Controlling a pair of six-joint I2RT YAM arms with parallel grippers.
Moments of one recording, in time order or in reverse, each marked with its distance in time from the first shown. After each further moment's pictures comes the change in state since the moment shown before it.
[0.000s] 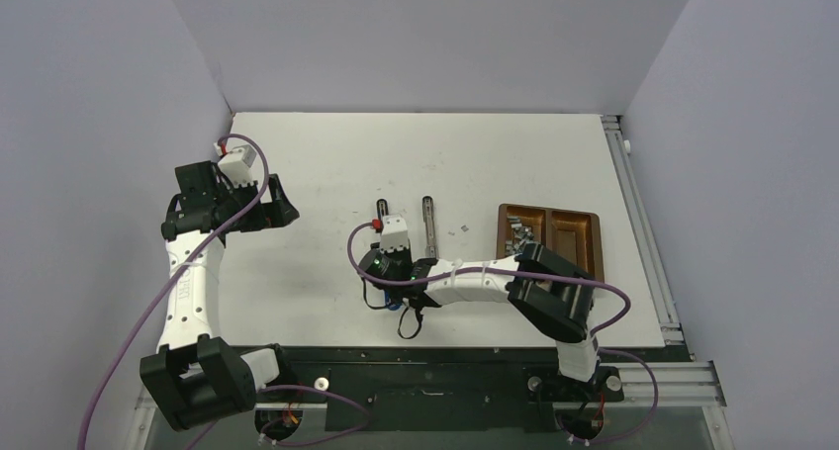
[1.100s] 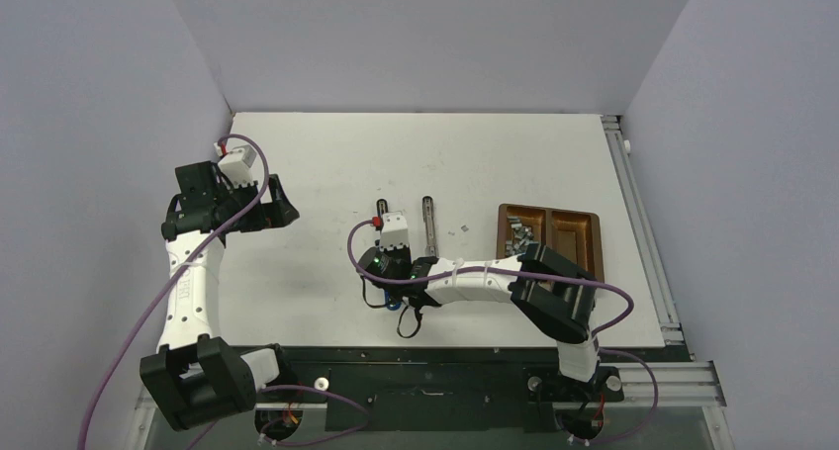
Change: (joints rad) left arm 0.000 0.000 -0.003 0.000 0.000 0.000; right arm 0.000 -0.014 0.013 -0.013 0.016 0.004
